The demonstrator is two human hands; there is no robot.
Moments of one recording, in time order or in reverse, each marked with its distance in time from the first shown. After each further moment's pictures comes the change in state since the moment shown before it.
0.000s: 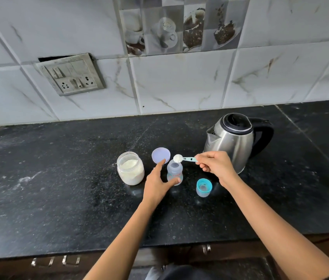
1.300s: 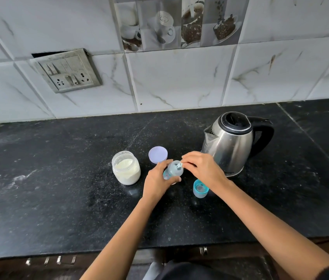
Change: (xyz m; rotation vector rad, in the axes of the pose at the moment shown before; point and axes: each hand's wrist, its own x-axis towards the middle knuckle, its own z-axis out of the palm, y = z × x) left_hand 0.013 0.011 0.012 0.081 -0.021 0.054; right_hand 0.003 0.006 0.010 -0.744 -0.150 -0.806
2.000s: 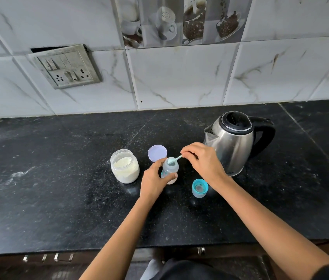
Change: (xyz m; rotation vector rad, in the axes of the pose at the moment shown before) left_hand 0.002 -0.013 0.003 -0.064 0.071 0.000; right_hand 0.010 -0.003 -0.007 0.055 0.155 0.018
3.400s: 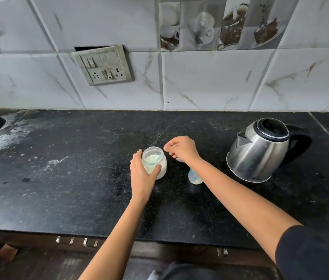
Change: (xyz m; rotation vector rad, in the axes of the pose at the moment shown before) left_hand -0.015 -0.034 -0.096 0.062 0.409 -0.124; right_hand 0.083 -0.084 0.098 0.294 -0.275 0.553
